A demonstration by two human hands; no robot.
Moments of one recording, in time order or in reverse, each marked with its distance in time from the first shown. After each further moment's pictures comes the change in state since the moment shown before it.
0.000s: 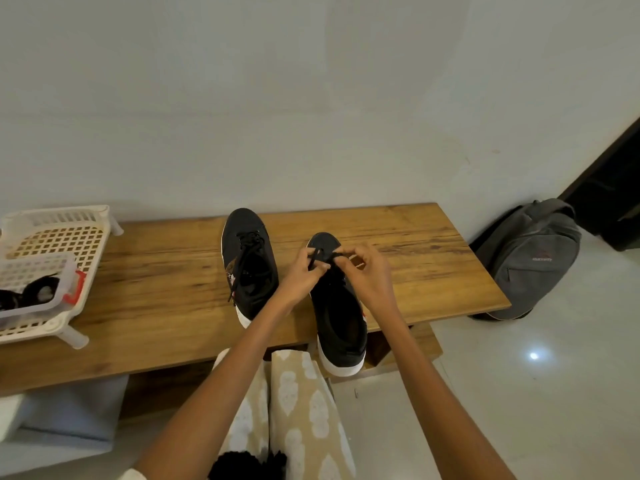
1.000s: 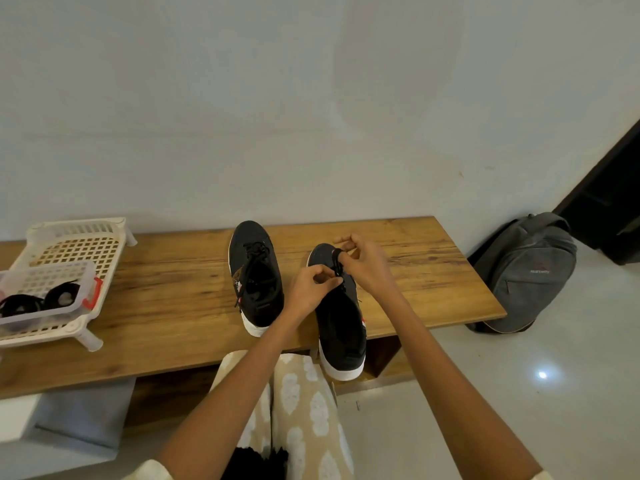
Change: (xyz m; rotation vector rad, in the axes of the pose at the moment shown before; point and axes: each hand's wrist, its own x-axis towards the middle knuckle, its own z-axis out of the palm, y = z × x) left_hand -0.012 -0.002 0.010 0.184 0.089 0.173; right_hand 0.024 -0.028 -0.014 -0.168 -0.125 -0.028
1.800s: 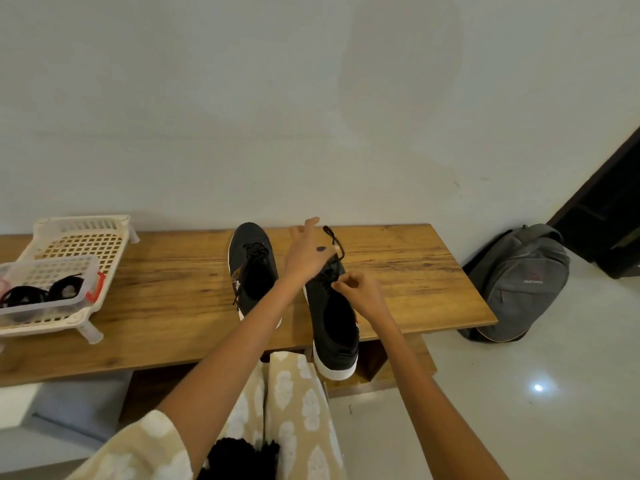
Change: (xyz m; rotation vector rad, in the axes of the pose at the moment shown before) left_hand 0.023 0.062 -0.024 0.229 0.133 -0.020; right_hand -0.029 0.034 0.015 0.096 -0.091 0.225
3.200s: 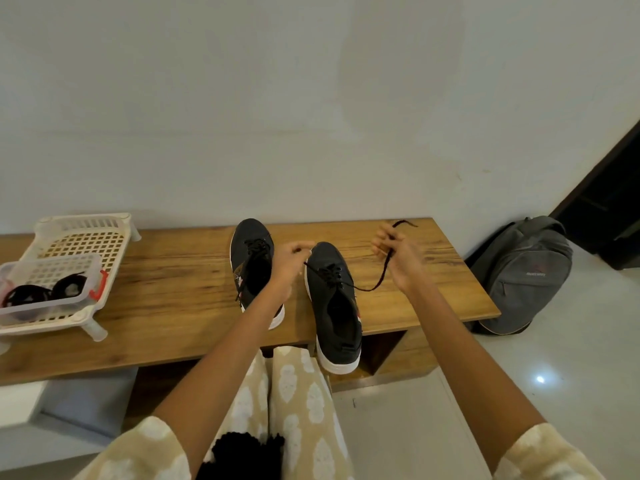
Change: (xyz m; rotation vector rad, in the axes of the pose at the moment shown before) left_hand -0.012 -0.036 -0.004 -0.519 0.051 -0.231; right_hand 0.044 -0.004 -0.060 0.936 0.123 0.183
